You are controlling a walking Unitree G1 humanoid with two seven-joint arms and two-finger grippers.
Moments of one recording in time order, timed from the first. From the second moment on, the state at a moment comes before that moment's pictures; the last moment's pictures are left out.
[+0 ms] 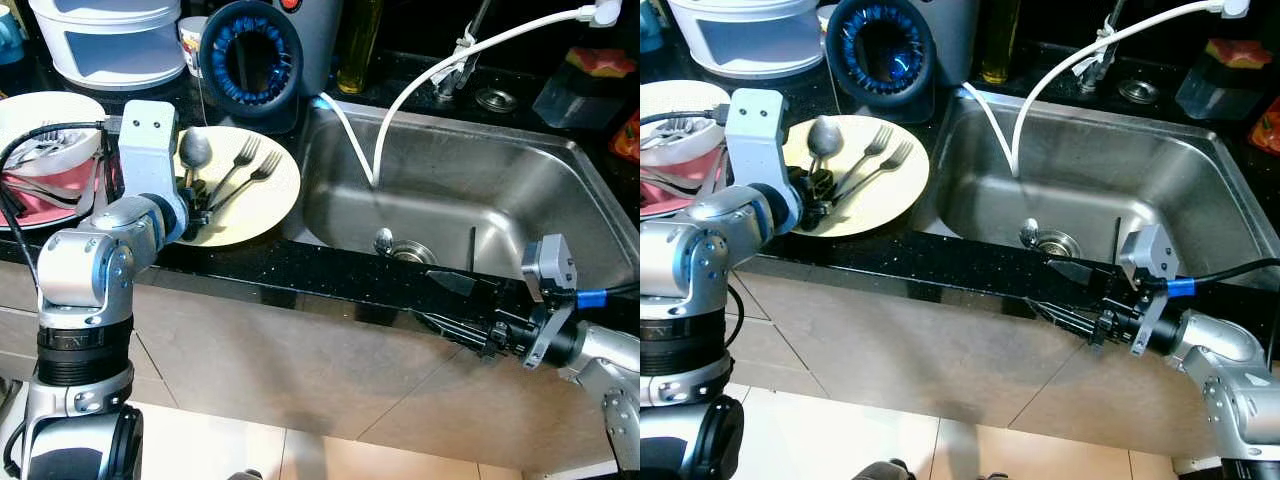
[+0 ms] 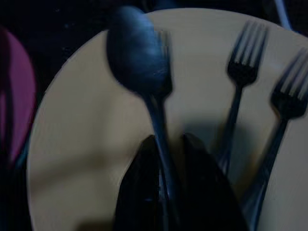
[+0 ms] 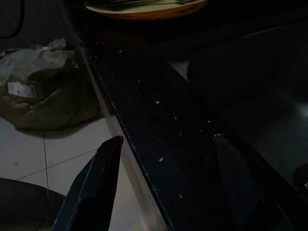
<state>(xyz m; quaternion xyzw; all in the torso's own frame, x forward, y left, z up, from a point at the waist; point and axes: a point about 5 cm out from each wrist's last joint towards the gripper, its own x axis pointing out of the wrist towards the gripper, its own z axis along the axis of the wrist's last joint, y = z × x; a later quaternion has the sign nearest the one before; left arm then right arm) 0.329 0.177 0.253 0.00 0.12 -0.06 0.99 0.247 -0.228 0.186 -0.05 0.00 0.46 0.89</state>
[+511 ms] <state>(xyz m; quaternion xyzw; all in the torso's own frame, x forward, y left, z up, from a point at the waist) 0.329 0.176 0.259 0.00 0.10 -0.06 0.99 0.249 -0.228 0.187 -0.06 0.00 0.45 0.89</state>
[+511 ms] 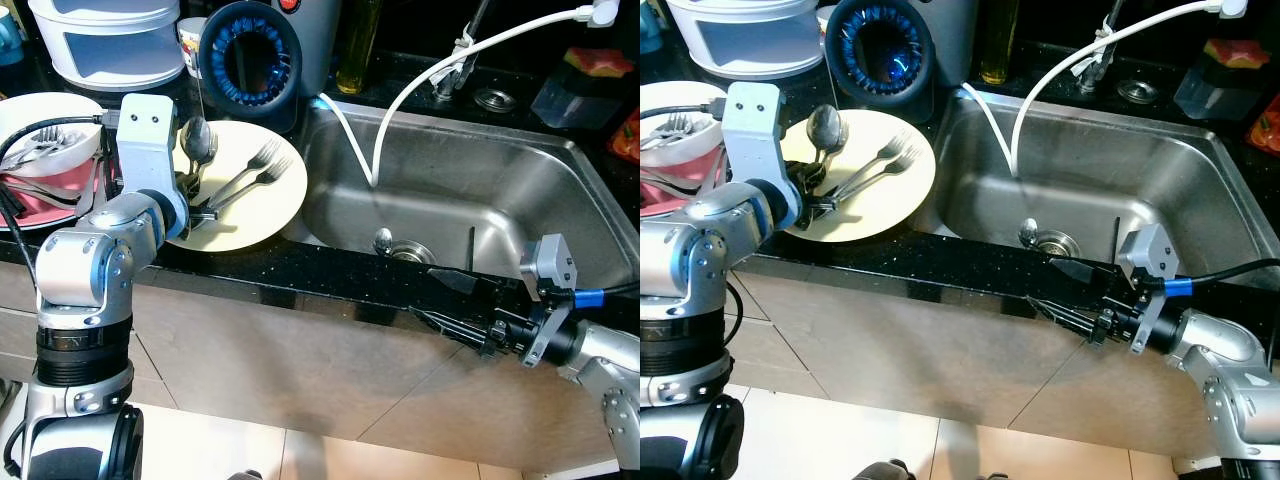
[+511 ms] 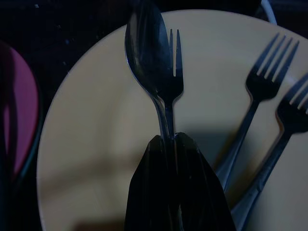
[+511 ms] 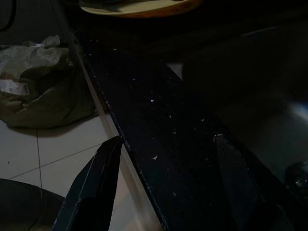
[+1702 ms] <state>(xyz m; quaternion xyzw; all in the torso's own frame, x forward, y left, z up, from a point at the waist) 0.316 0.146 0.255 -0.14 0.11 -0.17 0.97 0.254 -0.226 0.188 -0.08 0.00 0.46 0.89</state>
